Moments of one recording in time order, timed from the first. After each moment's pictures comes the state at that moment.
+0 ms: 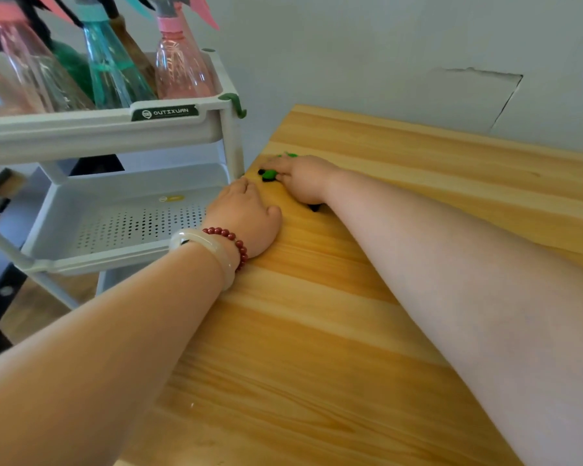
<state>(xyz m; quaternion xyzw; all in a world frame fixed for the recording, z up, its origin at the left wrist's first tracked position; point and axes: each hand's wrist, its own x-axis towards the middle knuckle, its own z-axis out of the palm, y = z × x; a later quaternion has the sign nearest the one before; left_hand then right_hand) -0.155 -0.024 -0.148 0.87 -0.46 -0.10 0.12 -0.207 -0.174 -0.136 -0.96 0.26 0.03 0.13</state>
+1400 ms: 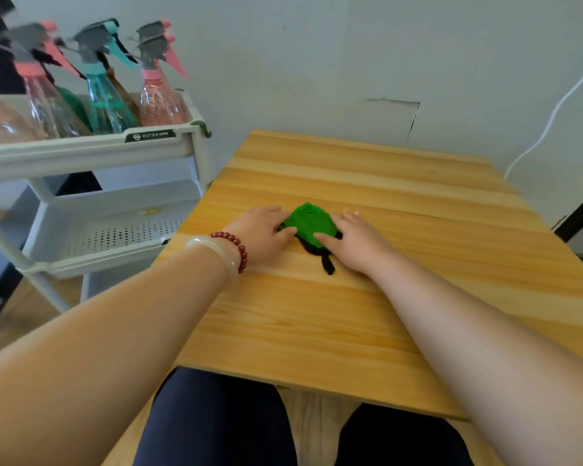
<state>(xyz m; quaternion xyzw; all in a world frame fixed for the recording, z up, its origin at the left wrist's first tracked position) -0.249 0.021 -0.120 0.76 -0.62 -0.16 0.12 -0.419 -0.066 -0.129 -0.87 0.48 -0.02 0.14</state>
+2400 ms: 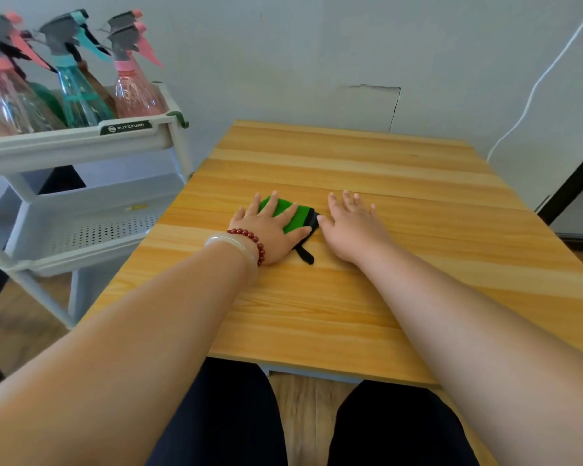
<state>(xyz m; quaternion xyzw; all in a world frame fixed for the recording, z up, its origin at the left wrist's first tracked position) -0.297 0.009 -0.132 0.79 -0.61 -0.09 -0.03 -0.444 -0.060 -0.132 -0.85 0.52 0.01 0.08</state>
